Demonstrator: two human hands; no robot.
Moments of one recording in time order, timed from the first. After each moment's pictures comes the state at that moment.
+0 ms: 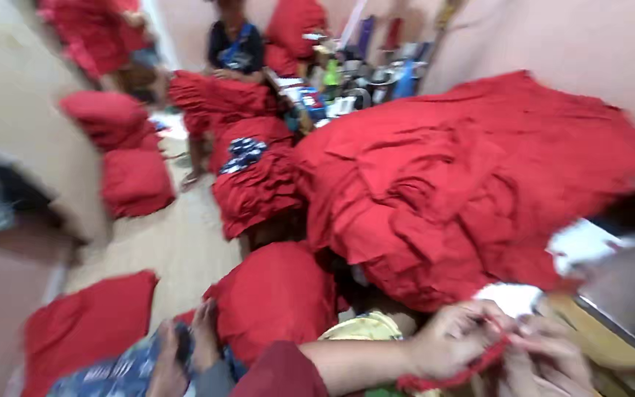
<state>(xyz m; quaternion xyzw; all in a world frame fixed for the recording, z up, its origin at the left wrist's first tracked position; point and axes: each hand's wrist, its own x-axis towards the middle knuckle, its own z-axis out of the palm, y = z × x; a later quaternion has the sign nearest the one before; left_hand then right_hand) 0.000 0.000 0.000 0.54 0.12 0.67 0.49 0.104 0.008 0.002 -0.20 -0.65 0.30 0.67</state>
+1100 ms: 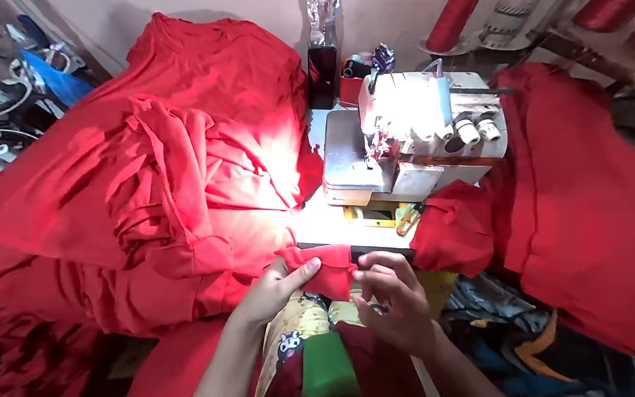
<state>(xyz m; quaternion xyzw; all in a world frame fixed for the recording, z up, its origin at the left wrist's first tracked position) -0.002 0.045 0.037 0.54 0.34 0.30 0.71 0.181 -0.041 -0.032 -0.40 -0.66 0.10 0.63</state>
